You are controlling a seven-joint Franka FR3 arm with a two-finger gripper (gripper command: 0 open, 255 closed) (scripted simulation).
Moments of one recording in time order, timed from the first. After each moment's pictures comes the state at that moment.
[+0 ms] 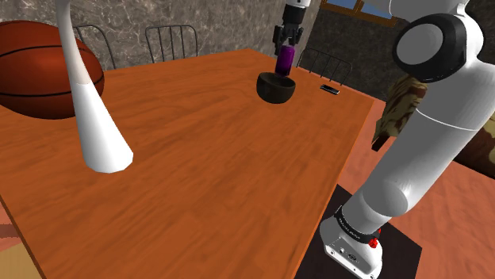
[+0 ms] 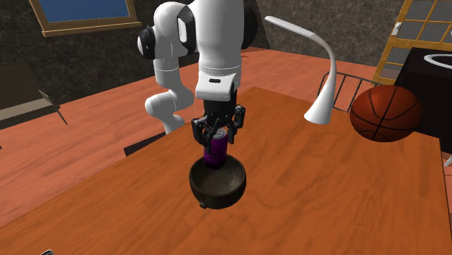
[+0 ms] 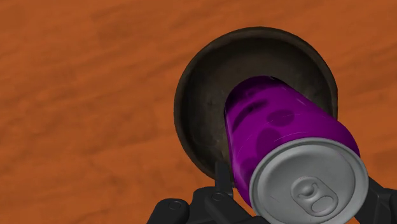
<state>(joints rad) -0.07 0.12 -0.16 -1.41 0.00 1.53 -0.17</state>
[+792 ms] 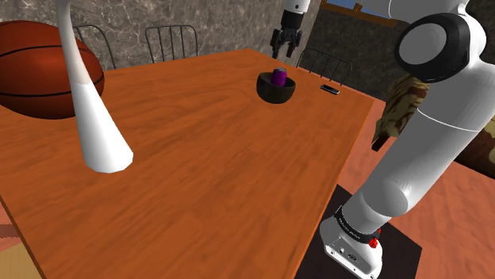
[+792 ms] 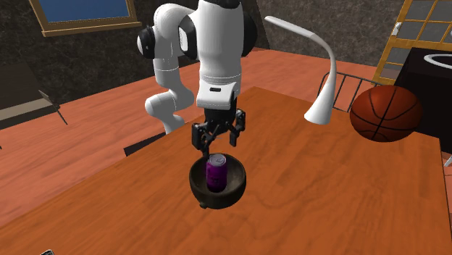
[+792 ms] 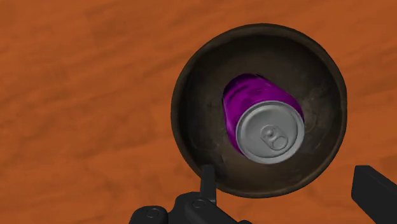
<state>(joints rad) -0.07 0.11 -0.16 -1.47 -0.01 1.58 -0.17</state>
